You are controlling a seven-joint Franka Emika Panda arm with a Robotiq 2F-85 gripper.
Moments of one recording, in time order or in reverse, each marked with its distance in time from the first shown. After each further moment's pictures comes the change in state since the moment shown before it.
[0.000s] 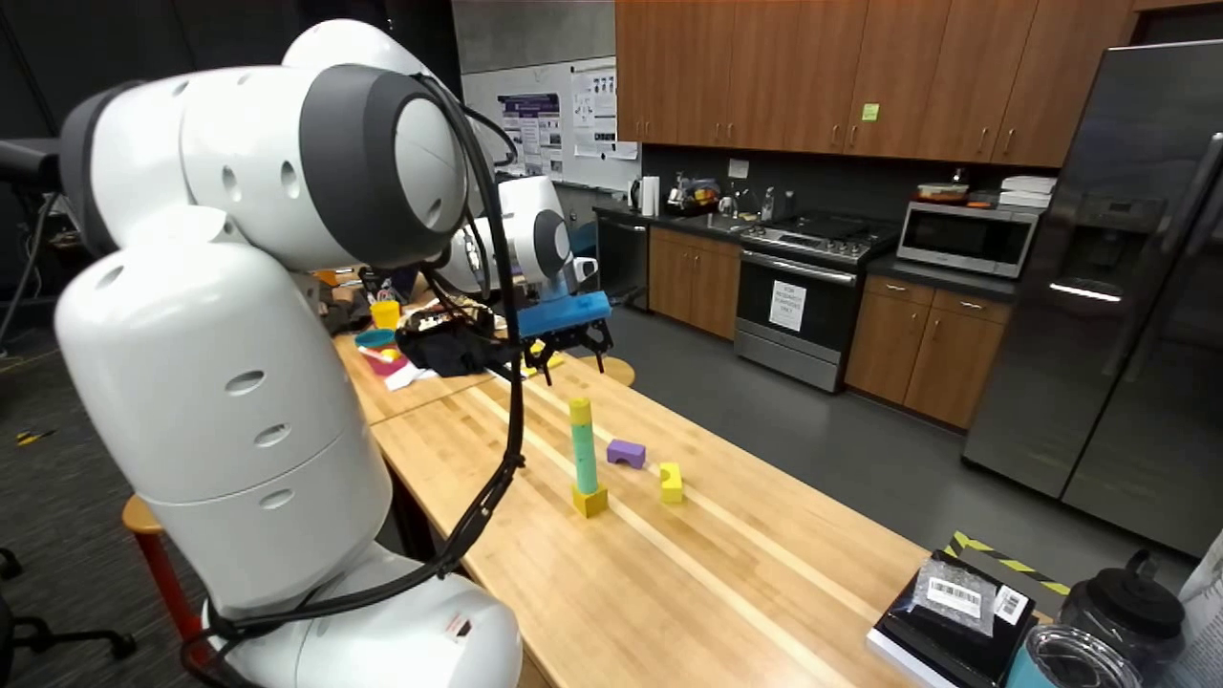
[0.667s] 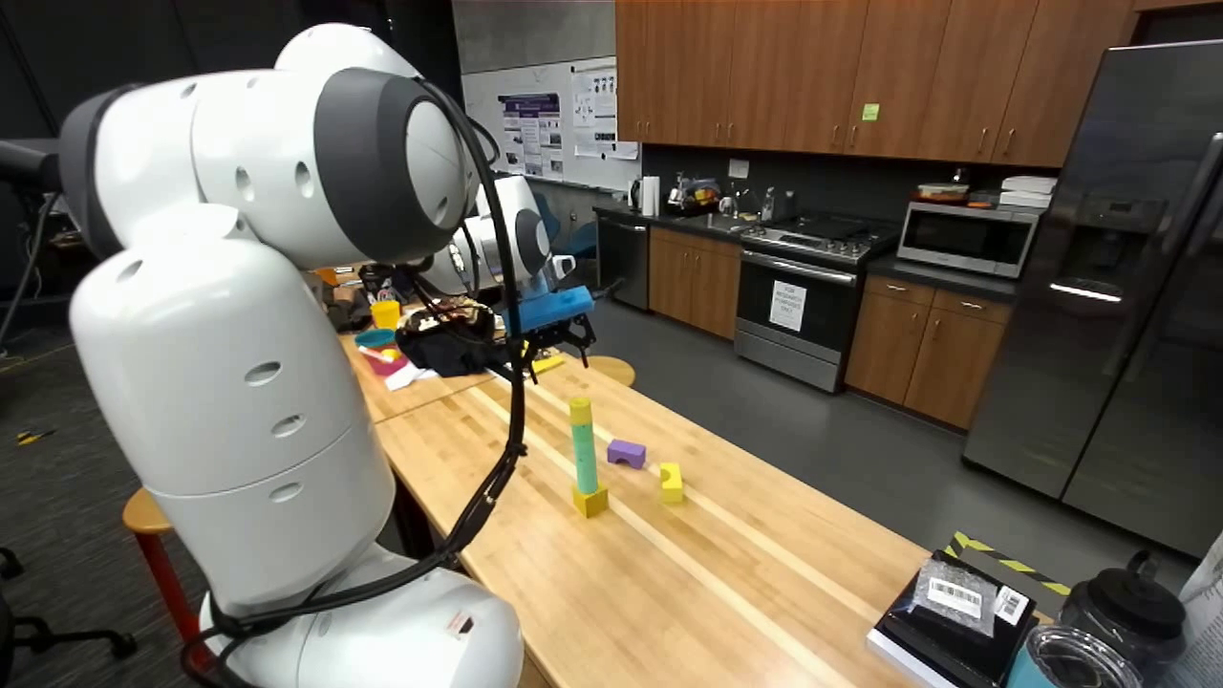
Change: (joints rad) arm 0.024 0.020 0.044 0.019 -0.045 0.000 0.001
